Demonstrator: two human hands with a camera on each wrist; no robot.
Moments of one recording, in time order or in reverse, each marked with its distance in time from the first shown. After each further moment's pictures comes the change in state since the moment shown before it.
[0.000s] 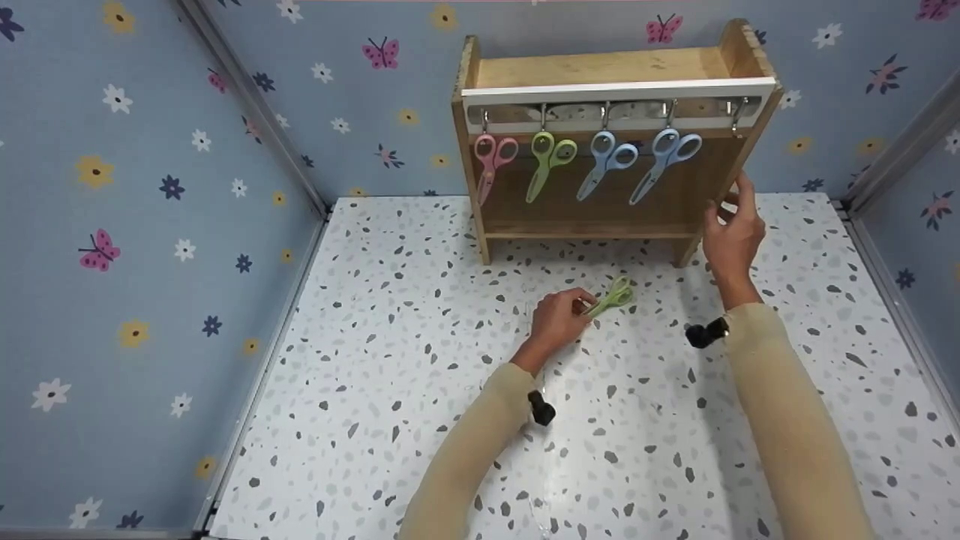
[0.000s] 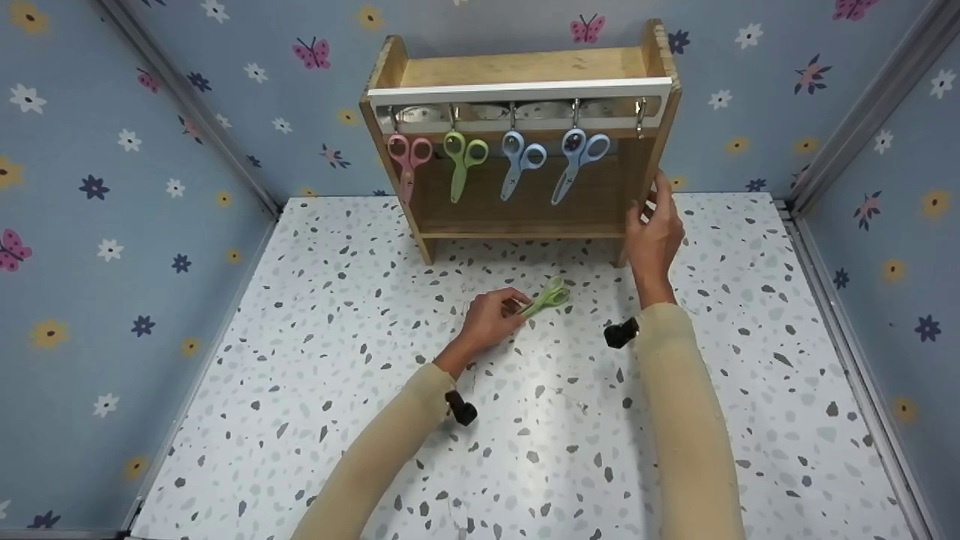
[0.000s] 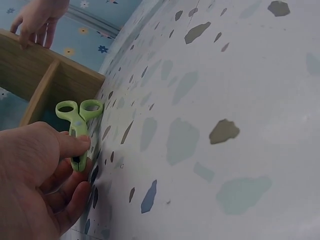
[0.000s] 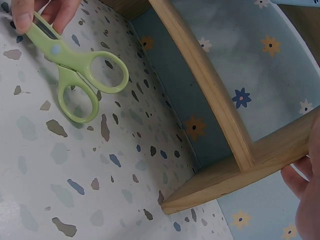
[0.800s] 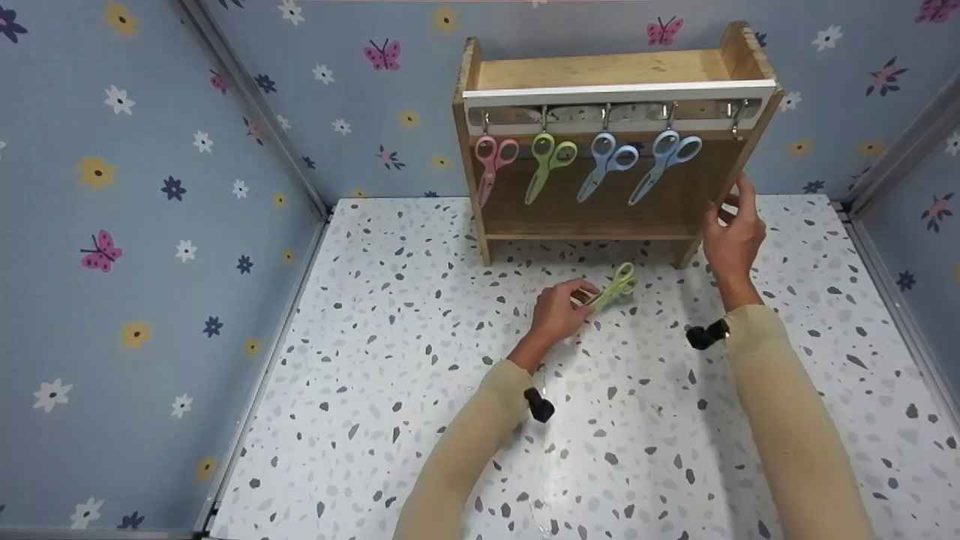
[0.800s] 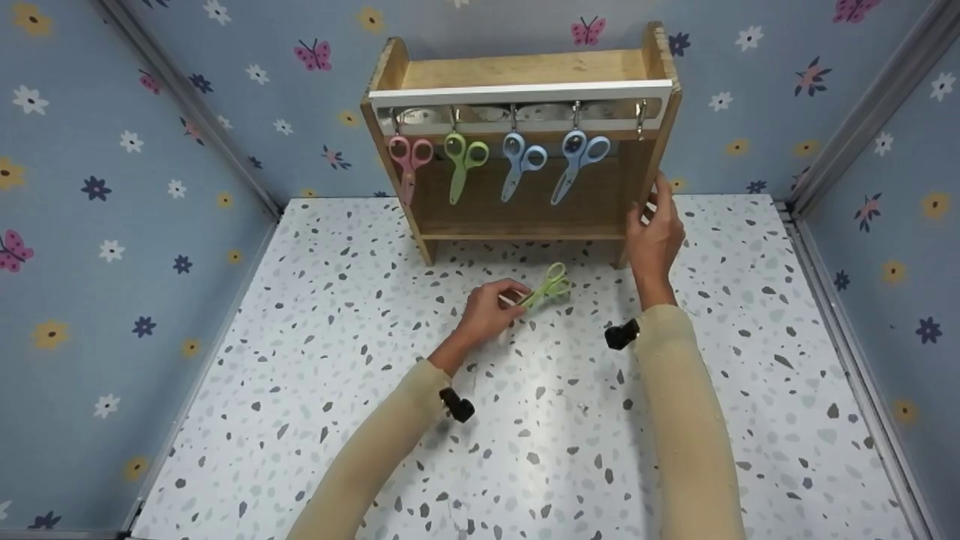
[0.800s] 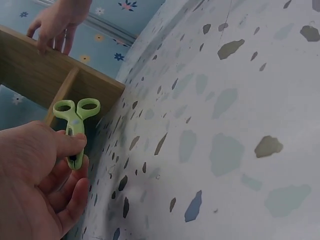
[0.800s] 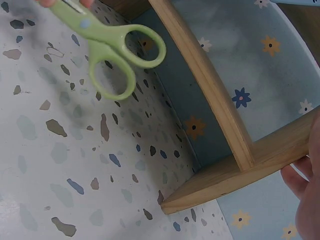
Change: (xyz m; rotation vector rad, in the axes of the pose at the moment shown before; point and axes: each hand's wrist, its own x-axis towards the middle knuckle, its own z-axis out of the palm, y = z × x) left_hand -0.016 0.033 -0.032 -0.116 -0.019 0.012; right_hand 0.000 -0.001 0.000 -0.007 0.011 0.002
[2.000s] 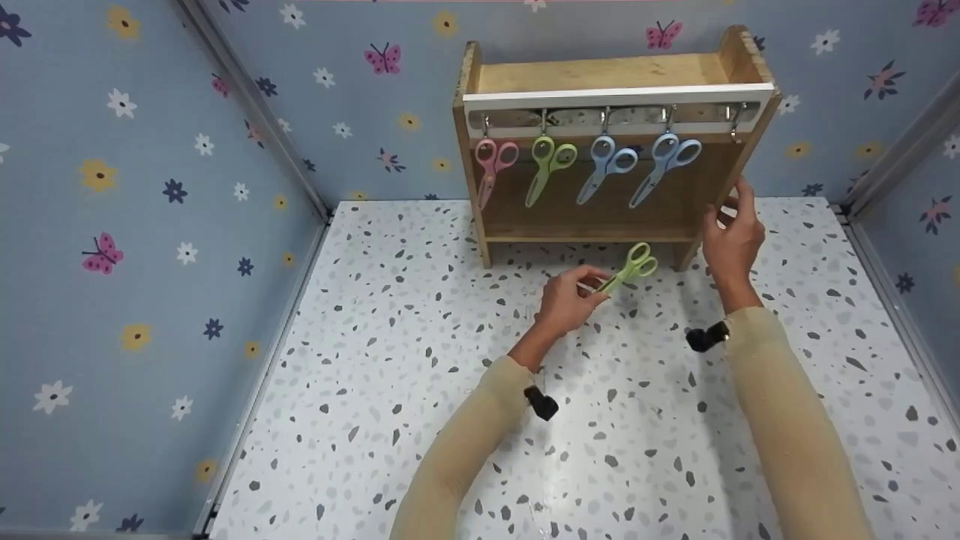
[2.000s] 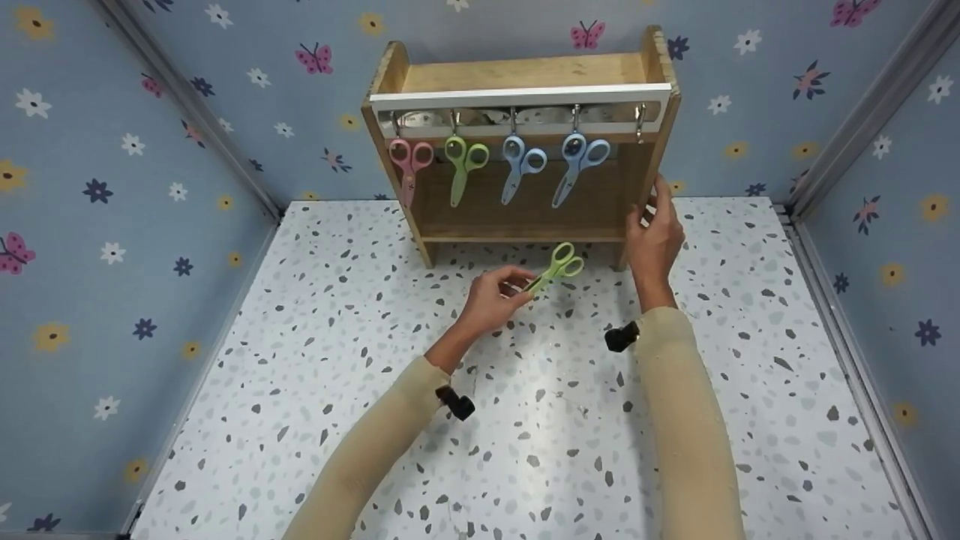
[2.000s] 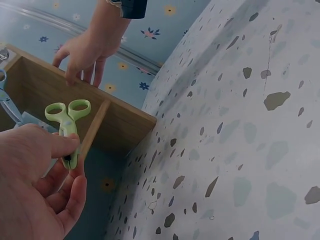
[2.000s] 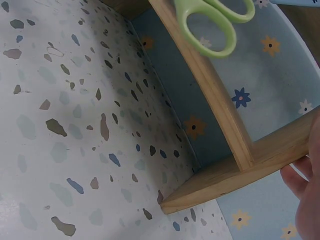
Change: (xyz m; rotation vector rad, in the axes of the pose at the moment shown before) left_hand -0.005 0.043 -0.014 -0.169 0.054 0.060; right_hand 0.000 -0.002 -0.001 -0.003 -0.018 0.016
